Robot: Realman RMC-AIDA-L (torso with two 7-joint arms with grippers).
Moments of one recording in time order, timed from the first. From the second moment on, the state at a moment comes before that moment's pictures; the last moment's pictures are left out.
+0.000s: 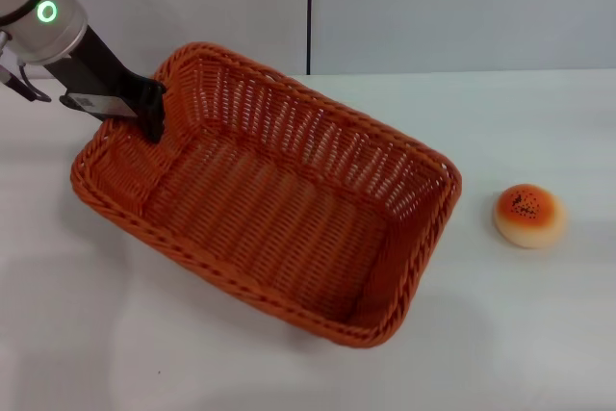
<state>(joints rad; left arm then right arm) -0.95 -2.03 0.95 1.00 2.89 1.67 -2.88 0.40 1.98 -0.13 -0.41 -1.21 -1.35 0.80</state>
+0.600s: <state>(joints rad) -0.88 -2.01 0.92 1.00 2.89 1.71 -2.89 0.41 1.97 -0.14 -0.40 -1.21 -1.34 0.80</state>
